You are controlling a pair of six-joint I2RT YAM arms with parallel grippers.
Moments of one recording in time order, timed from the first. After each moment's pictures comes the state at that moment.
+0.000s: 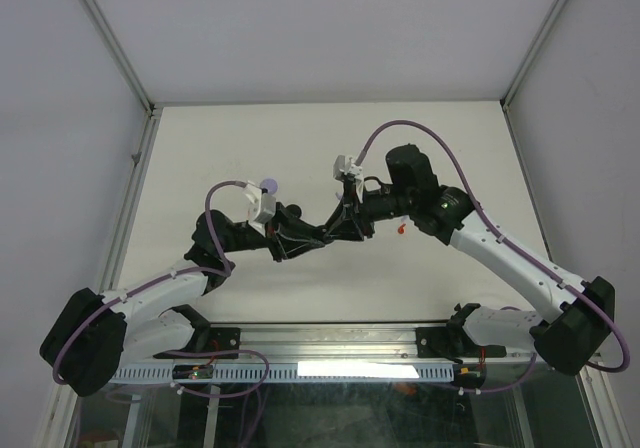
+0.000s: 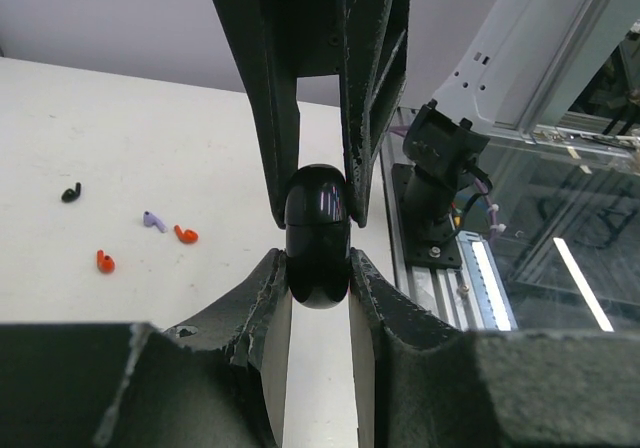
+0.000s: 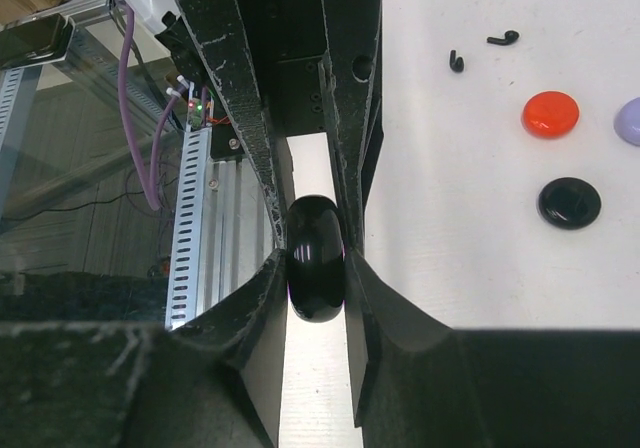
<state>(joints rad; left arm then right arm) -0.63 1.06 0.38 0.93 0.86 -0.33 0.72 1.19 1.08 -0.40 -0.84 -0.15</state>
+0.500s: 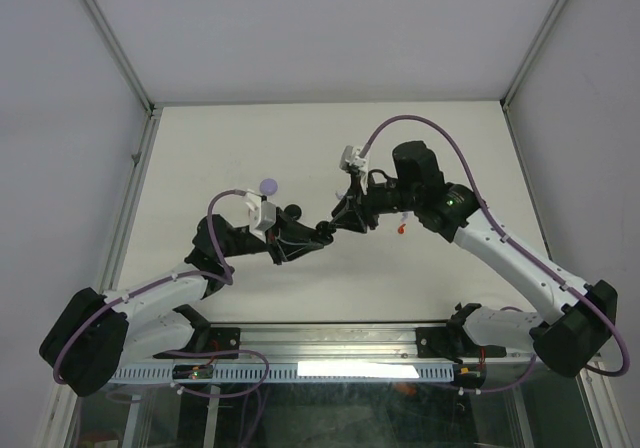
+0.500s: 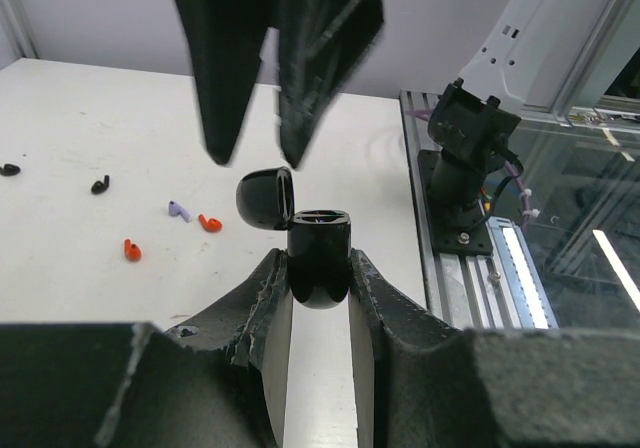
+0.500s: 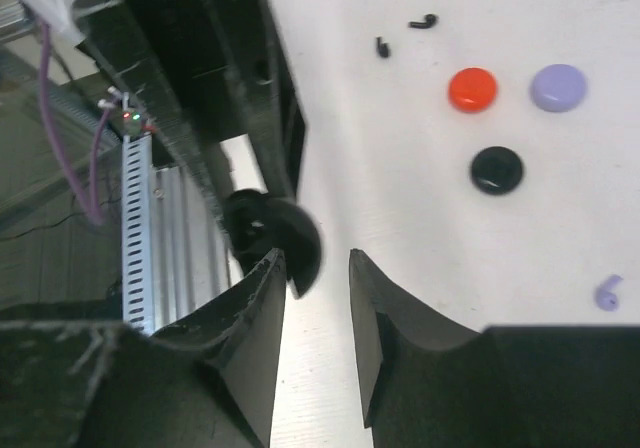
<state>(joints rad) -0.64 1.06 0.34 0.96 0.82 -0.24 0.70 1.18 1.08 -0.41 -0.76 -0.15</state>
